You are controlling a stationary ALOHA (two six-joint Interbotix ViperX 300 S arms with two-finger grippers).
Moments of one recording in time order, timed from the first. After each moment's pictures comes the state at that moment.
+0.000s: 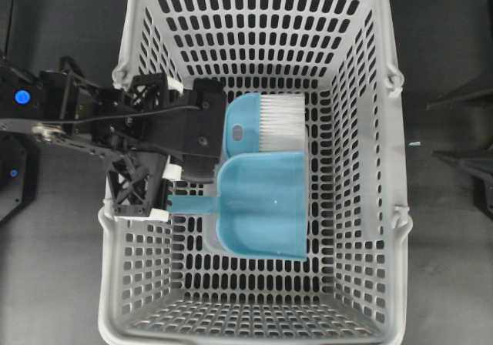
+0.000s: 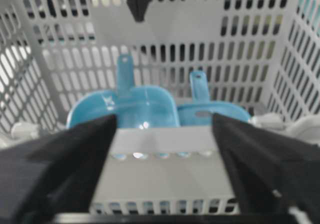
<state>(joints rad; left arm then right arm) -0.08 -0.19 0.26 0.04 0.97 -0.01 -0.01 -1.10 1.15 0.02 0.14 0.02</state>
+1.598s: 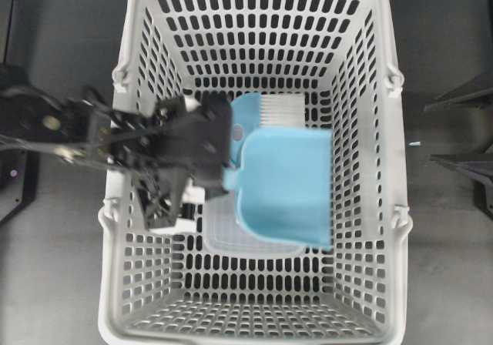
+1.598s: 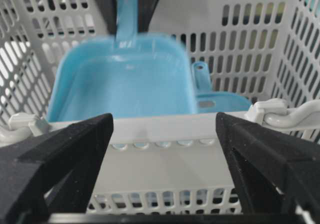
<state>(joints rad) -0.08 -0.20 0.39 0.04 0.60 -0.11 -0.01 -1.10 1.17 0.02 0.14 0.05</state>
